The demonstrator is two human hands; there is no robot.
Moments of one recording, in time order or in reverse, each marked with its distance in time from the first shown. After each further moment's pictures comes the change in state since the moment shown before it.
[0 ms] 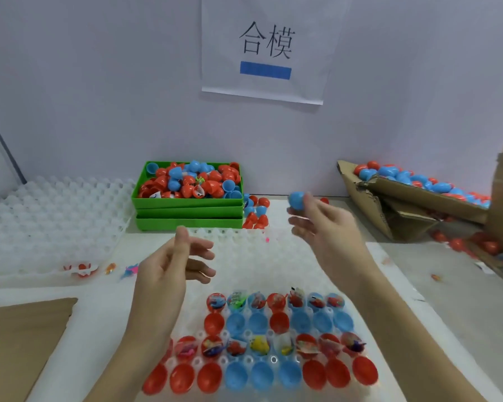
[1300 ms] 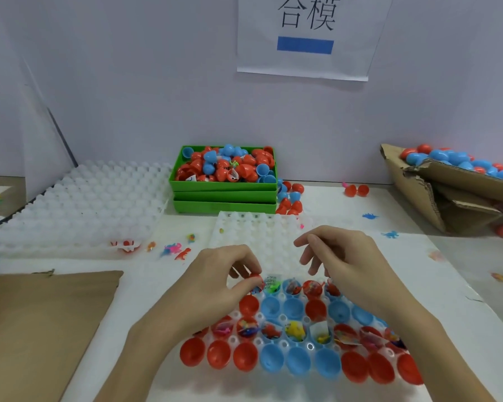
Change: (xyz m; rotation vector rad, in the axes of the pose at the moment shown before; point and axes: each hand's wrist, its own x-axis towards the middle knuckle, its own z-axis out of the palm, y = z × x) left_hand 0.002 -0.006 -0.026 0.748 -0.521 0.190; right_hand -0.038 0.028 0.003 -0.728 -0.284 -0.142
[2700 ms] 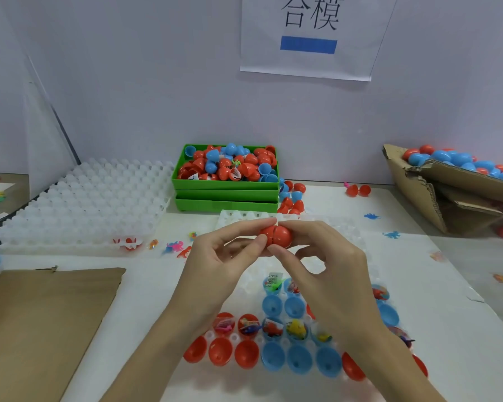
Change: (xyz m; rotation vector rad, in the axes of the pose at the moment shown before) left_hand 0.003 0.027 0.009 -0.760 0.266 -0.048; right_hand -0.016 -0.028 0.043 0.025 0.335 -0.339
